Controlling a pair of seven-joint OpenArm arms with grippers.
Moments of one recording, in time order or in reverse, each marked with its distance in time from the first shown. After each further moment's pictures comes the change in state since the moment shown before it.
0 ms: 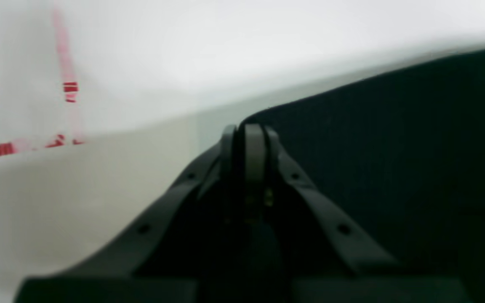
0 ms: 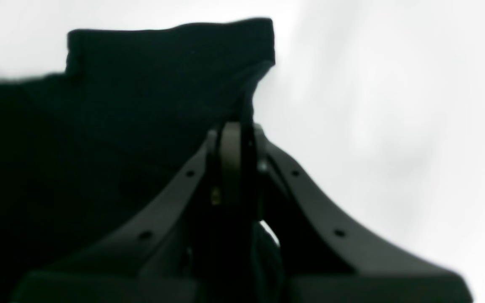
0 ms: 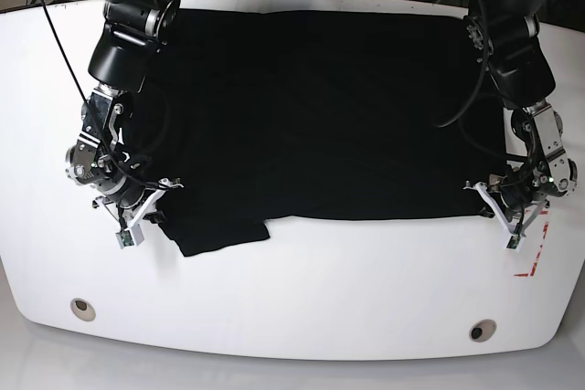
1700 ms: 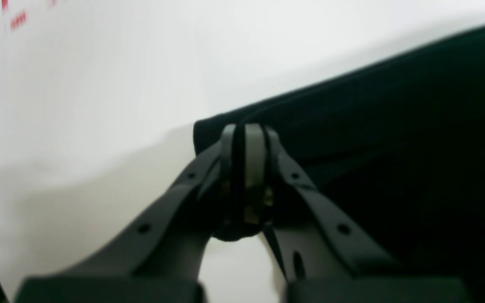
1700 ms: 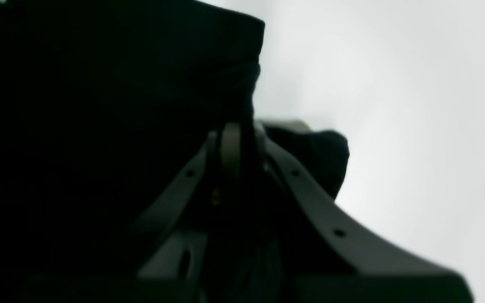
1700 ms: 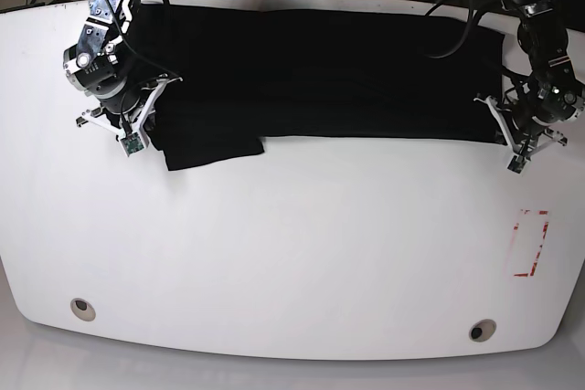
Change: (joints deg) left arm 28.2 -2.8 0.3 32.3 -6.6 -0.4 7.9; right arm -30.7 -3.4 0.4 40.9 0.7 0.3 -15.5
